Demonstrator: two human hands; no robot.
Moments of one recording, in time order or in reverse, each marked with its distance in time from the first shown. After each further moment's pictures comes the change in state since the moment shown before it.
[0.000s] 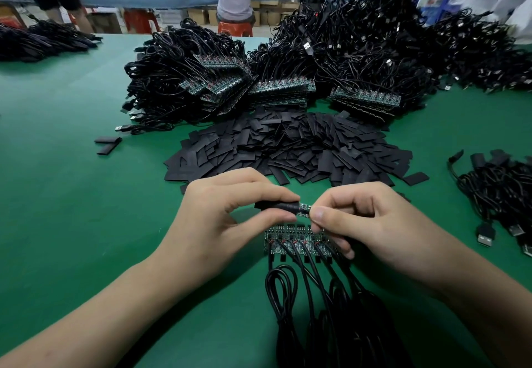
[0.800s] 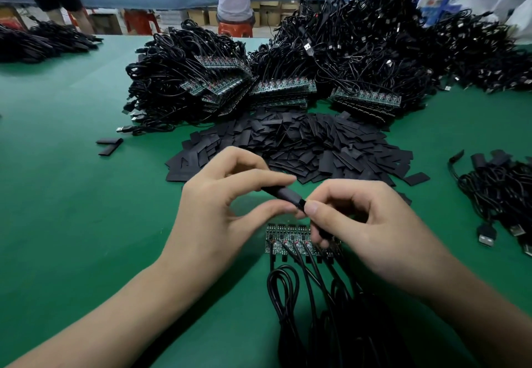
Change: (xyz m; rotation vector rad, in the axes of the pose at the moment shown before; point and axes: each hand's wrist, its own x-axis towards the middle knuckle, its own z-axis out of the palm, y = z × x) left_hand 0.002 0.006 0.003 0.113 0.145 -0.112; right_hand -0.001 -0.002 0.014 -0.154 0.192 -0.134
